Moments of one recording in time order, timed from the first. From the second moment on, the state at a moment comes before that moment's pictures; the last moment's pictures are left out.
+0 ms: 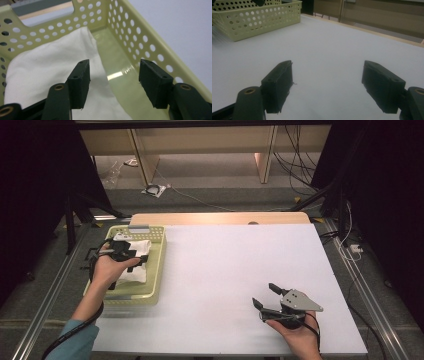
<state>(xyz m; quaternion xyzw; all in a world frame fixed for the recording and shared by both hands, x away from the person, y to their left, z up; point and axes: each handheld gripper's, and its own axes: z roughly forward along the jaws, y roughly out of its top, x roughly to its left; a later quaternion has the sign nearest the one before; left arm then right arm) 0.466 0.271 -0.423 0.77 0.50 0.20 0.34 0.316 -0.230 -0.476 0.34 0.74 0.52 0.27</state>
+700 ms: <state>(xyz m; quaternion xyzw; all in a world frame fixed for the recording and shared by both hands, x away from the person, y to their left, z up) 0.445 0.256 -0.409 0.75 0.46 0.21 0.43 0.316 -0.231 -0.476 0.33 0.74 0.52 0.27</state>
